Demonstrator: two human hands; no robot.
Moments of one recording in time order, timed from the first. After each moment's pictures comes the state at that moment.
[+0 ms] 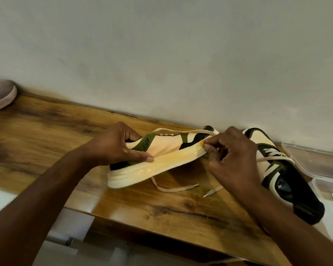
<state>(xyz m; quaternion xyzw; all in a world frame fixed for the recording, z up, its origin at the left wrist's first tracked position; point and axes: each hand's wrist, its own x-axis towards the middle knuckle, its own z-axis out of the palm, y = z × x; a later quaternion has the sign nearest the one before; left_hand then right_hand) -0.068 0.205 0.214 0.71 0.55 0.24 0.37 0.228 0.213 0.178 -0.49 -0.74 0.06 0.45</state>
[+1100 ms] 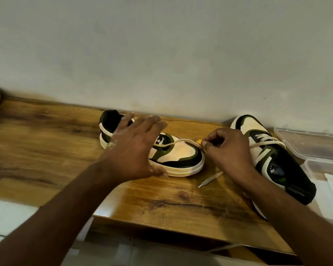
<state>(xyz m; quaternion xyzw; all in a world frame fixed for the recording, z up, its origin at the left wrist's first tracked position) -0.022 0.197 0.194 0.83 0.55 0.07 -0.04 0.233 0.224 0.166 -0.65 -0.64 0.20 0.36</state>
